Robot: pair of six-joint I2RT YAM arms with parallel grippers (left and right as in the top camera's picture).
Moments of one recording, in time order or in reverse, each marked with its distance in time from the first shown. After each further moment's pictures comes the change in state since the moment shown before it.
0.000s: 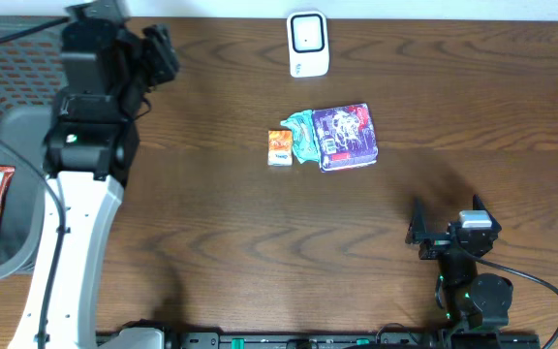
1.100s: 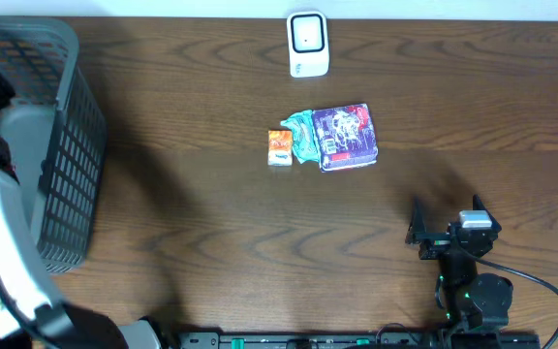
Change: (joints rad) left arm 0.611 0.127 0.000 0.040 -0.035 0.326; right arm 0.000 0.000 0.000 0.000 0.000 0.000
